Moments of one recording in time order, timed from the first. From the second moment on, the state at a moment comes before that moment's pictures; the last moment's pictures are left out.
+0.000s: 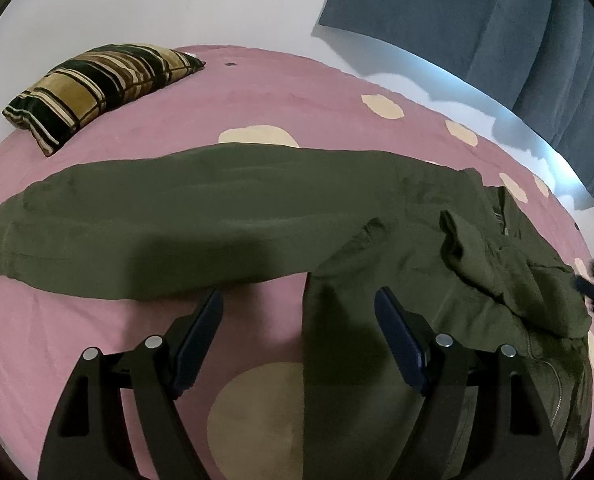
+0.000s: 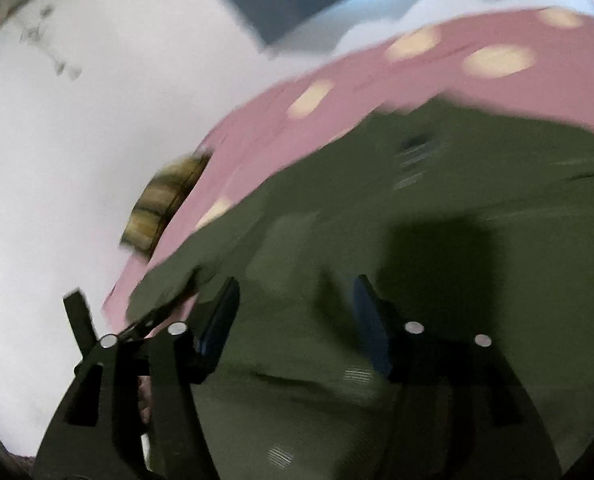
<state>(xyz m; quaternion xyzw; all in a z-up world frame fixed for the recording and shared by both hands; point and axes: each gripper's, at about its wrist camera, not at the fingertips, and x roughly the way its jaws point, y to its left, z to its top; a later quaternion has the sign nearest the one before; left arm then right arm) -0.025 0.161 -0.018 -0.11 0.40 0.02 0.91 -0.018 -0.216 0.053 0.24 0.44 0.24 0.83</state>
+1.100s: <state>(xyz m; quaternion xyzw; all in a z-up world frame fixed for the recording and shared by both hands) -0.059 0.209 -0.014 -0.13 0.40 0.07 0.90 -0.085 -0.405 0.005 0.29 0.43 0.05 0.85</state>
